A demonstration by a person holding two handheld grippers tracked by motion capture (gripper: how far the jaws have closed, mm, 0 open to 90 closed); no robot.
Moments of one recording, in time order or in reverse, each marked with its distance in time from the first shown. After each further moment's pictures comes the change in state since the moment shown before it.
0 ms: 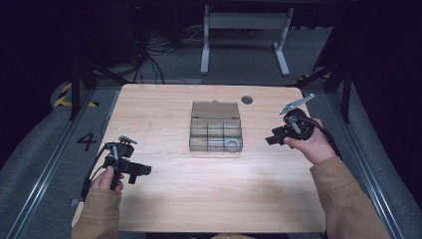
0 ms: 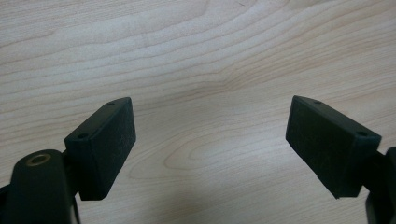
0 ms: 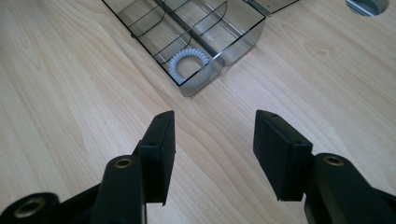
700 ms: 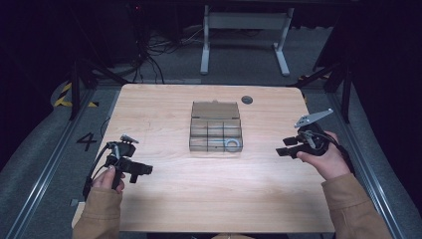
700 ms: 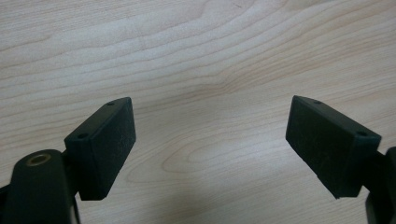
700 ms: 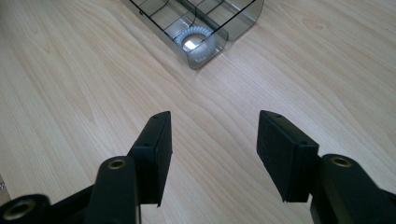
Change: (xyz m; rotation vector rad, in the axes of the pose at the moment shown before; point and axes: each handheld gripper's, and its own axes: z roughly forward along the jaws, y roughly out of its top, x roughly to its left) left arm -0.003 0.002 0.001 -0.004 0.003 0.006; right arm 0.014 -0.044 -0.019 -0.044 -0.017 0.019
